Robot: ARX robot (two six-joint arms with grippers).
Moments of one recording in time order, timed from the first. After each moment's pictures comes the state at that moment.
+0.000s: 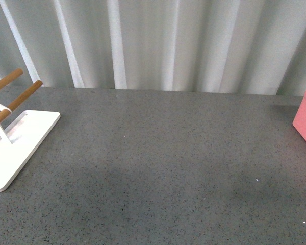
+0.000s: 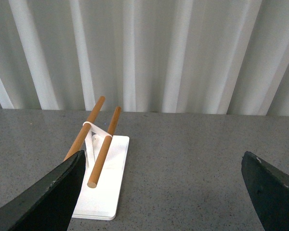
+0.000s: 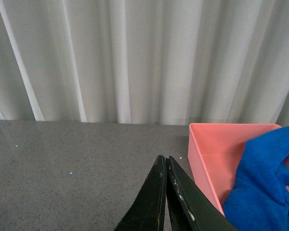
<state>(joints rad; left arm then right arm) 0.00 0.00 0.02 0.00 0.00 0.00 0.00 0.36 0.07 0.29 0.00 -0.02</state>
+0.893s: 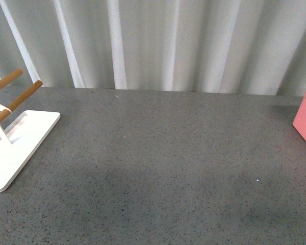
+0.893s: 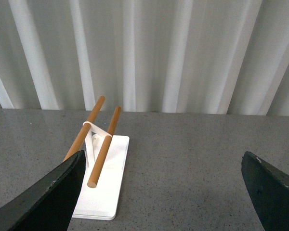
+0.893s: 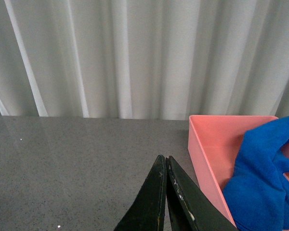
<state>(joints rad) 0.00 0.00 0.02 0.00 0.00 0.00 0.00 0.00 0.01 0.00 0.00 -0.01</state>
